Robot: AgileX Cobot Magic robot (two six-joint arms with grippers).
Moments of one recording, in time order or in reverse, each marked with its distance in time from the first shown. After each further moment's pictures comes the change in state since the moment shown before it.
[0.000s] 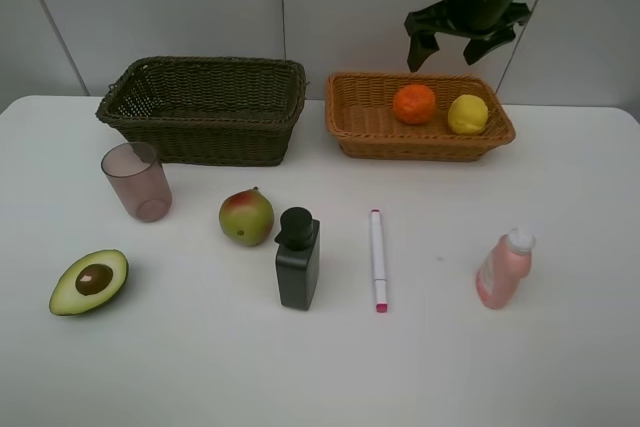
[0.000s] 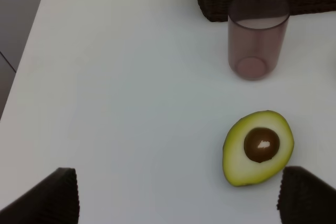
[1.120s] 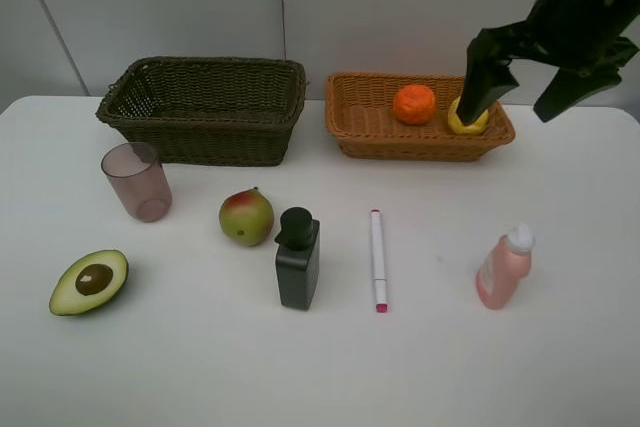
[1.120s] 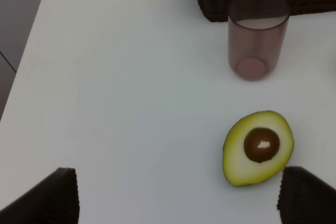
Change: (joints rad) left arm 0.000 0.000 0.000 0.000 0.000 0.000; right arm 0.001 -0.501 0.567 0.114 0.160 -0.002
